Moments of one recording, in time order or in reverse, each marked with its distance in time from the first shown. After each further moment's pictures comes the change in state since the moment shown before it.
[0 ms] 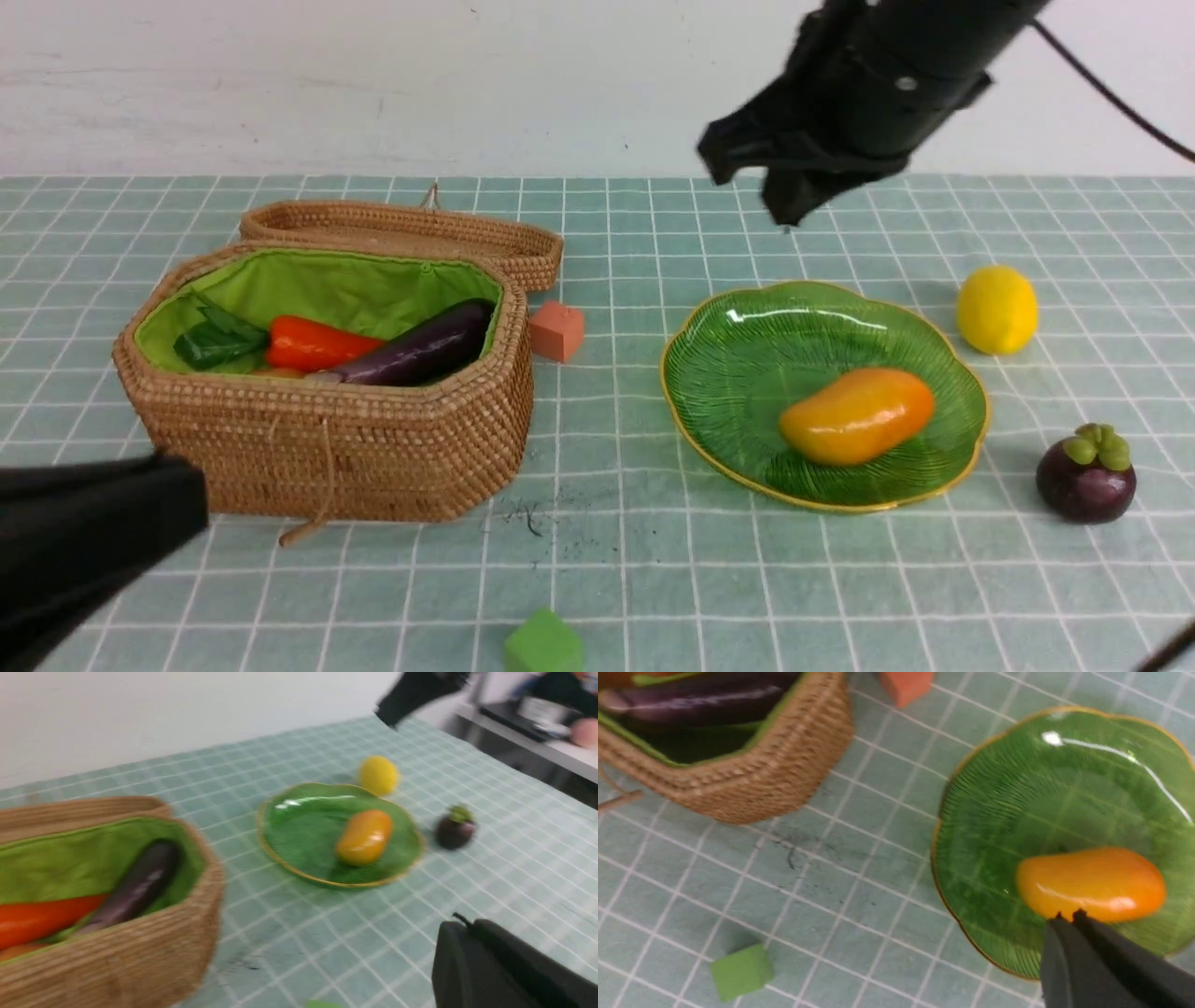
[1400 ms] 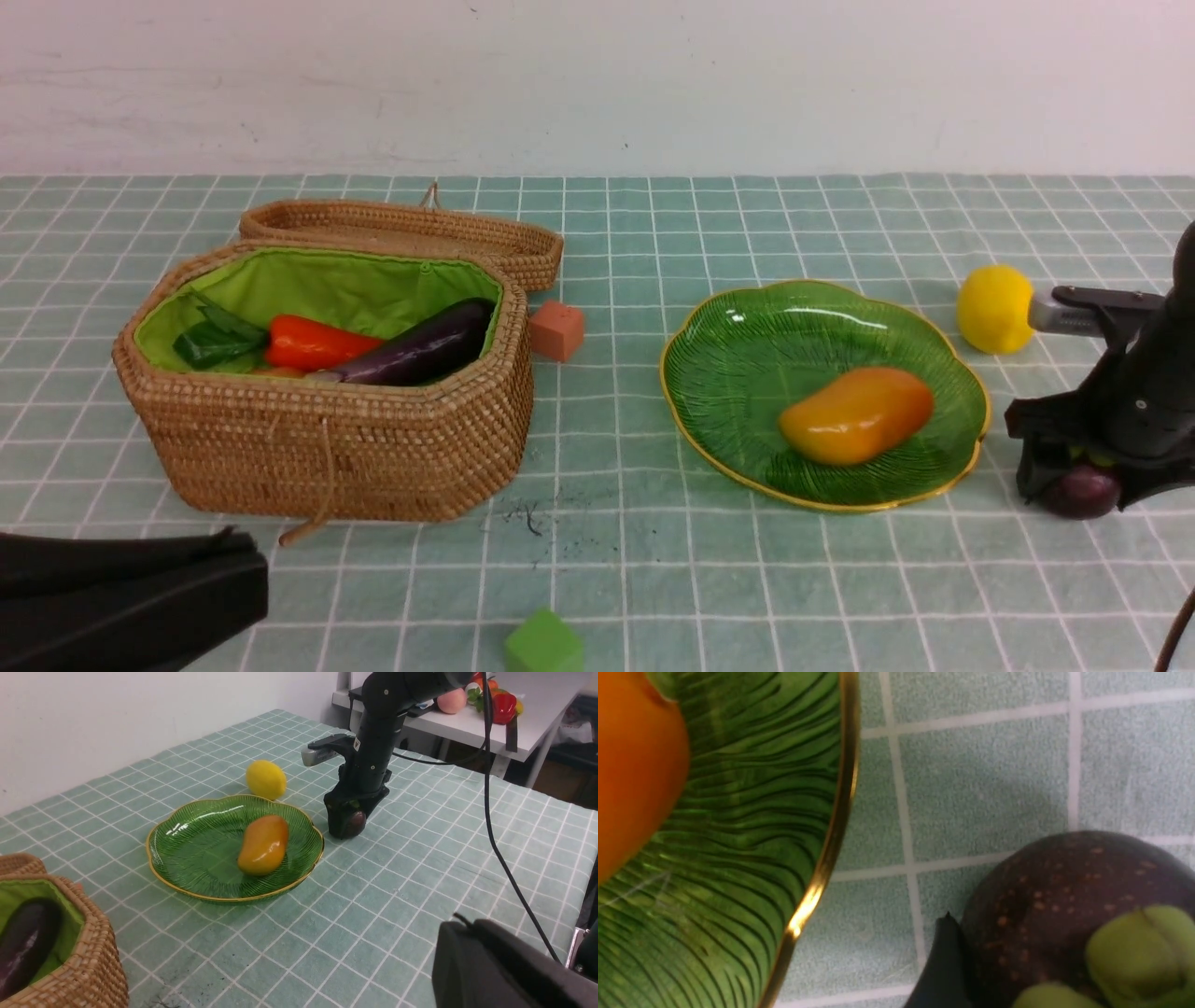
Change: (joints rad) right arm -0.612 0.228 0.597 0.119 -0.476 -0.109; left arm 0.000 0.000 0.000 -0.277 0.033 0.334
